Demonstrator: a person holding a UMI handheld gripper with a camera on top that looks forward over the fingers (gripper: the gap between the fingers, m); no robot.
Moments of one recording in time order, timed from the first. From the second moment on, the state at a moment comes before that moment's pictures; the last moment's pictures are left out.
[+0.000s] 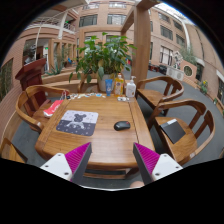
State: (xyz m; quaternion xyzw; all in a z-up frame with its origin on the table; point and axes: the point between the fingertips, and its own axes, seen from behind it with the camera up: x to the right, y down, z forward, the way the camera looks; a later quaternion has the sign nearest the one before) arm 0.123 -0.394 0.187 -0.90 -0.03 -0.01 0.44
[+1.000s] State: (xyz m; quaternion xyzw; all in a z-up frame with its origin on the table) arm 0.153 -0.137 -0.010 -0.90 0.05 0.00 0.43
